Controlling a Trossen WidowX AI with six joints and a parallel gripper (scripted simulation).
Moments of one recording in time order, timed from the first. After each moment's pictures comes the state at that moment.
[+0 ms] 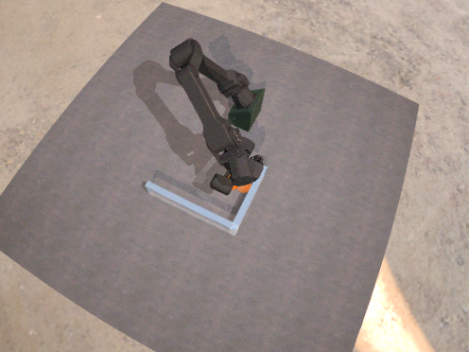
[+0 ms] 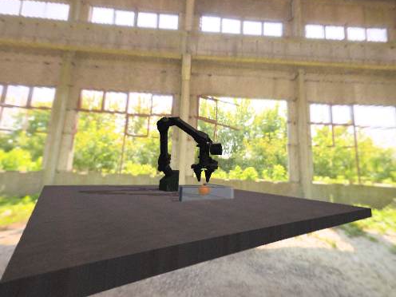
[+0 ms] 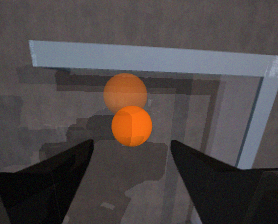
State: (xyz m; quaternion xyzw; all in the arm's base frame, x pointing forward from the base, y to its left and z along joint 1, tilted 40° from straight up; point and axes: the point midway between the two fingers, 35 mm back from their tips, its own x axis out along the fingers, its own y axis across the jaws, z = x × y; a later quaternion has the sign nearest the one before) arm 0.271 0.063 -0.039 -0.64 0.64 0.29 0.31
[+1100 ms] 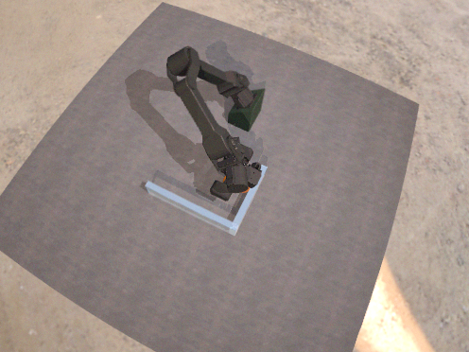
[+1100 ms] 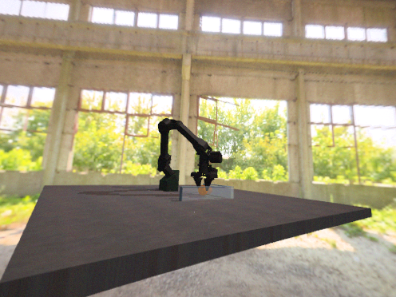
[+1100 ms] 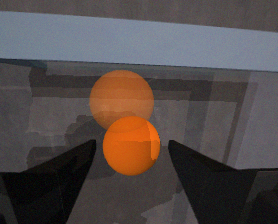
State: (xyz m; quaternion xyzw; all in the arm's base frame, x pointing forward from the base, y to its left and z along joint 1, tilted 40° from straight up) arm 0.272 0.033 -0.074 -0.64 0.64 0.29 0.31
